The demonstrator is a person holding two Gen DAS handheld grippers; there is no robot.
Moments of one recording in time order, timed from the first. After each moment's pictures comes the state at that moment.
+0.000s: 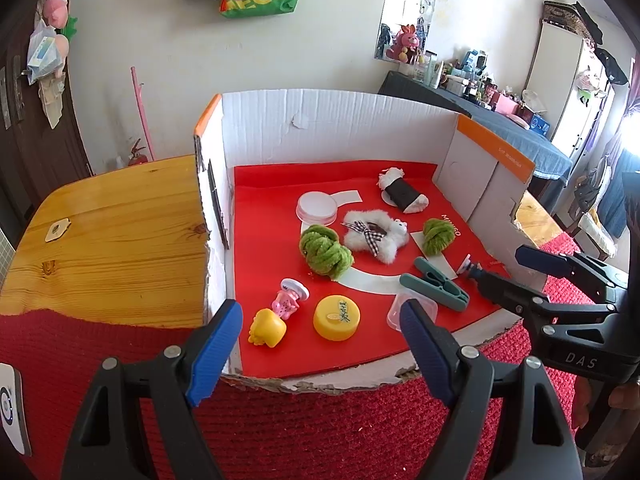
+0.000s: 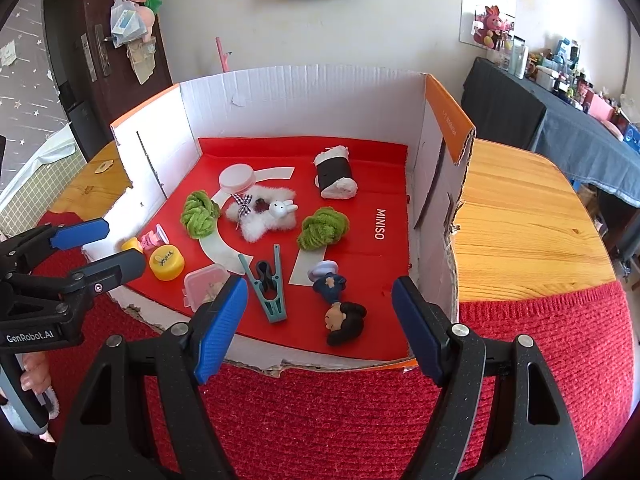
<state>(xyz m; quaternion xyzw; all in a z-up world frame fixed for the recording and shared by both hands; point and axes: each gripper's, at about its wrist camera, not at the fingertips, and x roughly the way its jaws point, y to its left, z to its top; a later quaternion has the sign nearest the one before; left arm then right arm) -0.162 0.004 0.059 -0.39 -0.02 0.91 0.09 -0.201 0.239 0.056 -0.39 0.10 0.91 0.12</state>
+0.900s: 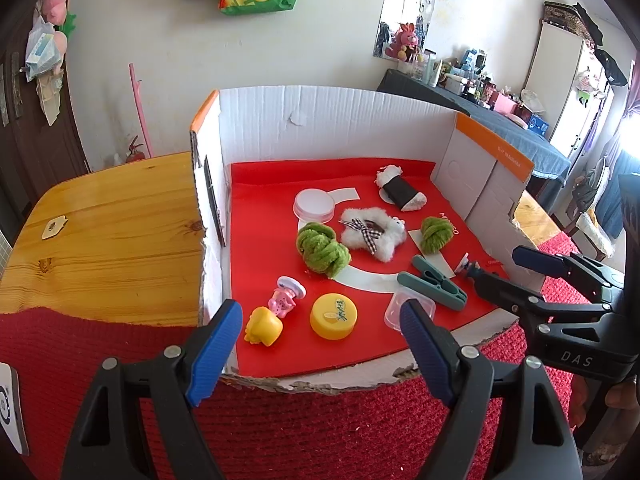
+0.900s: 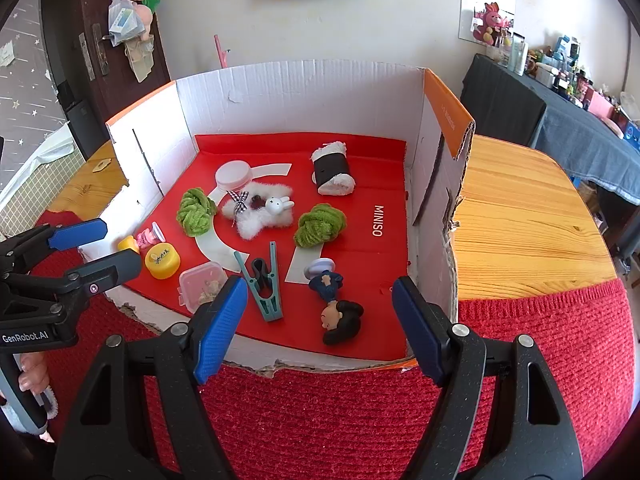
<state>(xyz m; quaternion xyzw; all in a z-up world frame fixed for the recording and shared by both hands) -0.161 0.004 0.058 -0.40 -0.02 0.91 0.09 -0.201 0.240 0.055 -0.39 0.10 0.91 0.12</state>
